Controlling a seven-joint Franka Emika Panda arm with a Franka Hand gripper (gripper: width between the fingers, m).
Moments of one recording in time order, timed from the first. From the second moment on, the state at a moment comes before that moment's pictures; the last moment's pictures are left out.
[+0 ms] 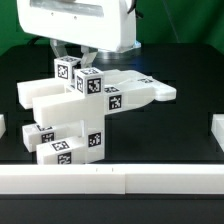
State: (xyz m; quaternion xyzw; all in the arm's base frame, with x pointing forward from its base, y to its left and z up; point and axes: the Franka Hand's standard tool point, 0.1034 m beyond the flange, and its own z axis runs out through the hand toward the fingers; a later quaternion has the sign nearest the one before) arm 0.549 -0.087 0.108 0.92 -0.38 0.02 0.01
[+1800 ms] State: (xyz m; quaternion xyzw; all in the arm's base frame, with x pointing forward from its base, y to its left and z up) arm 0.551 -0.097 0.109 0.98 0.18 0.01 0.03
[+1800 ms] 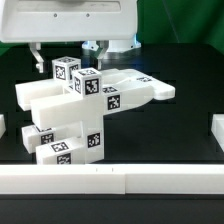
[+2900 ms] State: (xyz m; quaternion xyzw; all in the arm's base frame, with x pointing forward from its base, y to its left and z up) arm 0.548 -0.103 0.109 0.97 0.25 0.00 0.03
